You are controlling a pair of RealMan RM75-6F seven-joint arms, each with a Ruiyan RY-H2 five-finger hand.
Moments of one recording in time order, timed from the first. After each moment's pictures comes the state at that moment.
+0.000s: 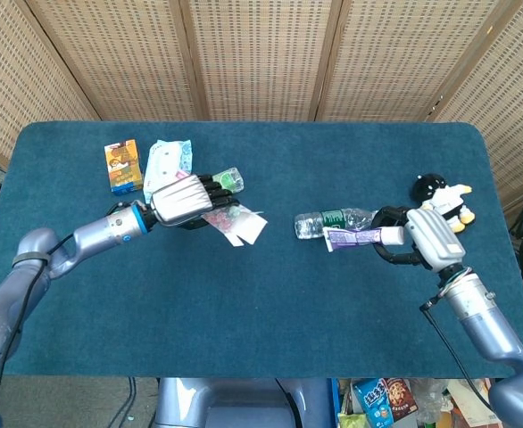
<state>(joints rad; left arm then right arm) -1.11 -1.63 0.11 -0.46 1.92 1.26 -0.68 0.56 -0.93 0.21 -1.86 -1.28 1.05 0.31</state>
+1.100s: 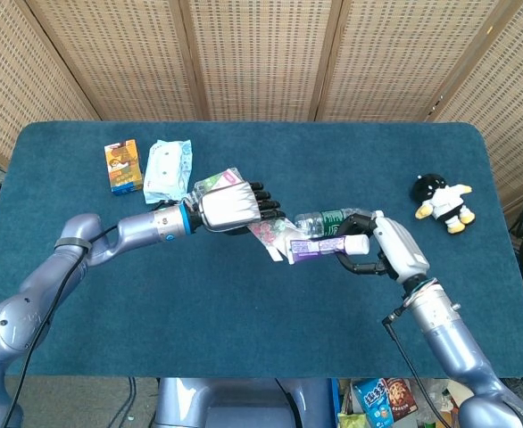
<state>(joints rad) -1.30 -1.63 0.13 -0.59 1.90 1.20 -0.59 0.64 -0.93 0.32 -2.20 -0.84 1.04 0.11</state>
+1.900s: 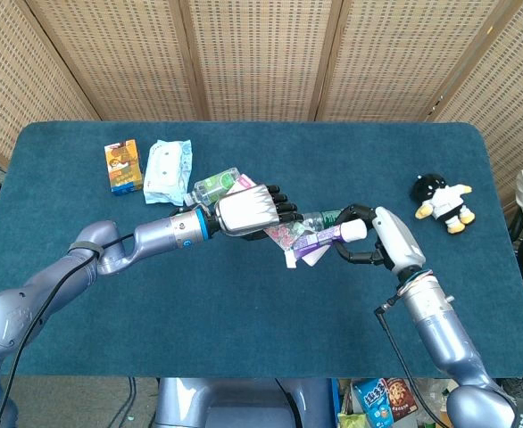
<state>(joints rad) -1.34 -1.57 0.07 -0.83 1.81 1.09 -0.49 0.70 -0.93 0.38 -2.23 -0.63 1.07 0.07</state>
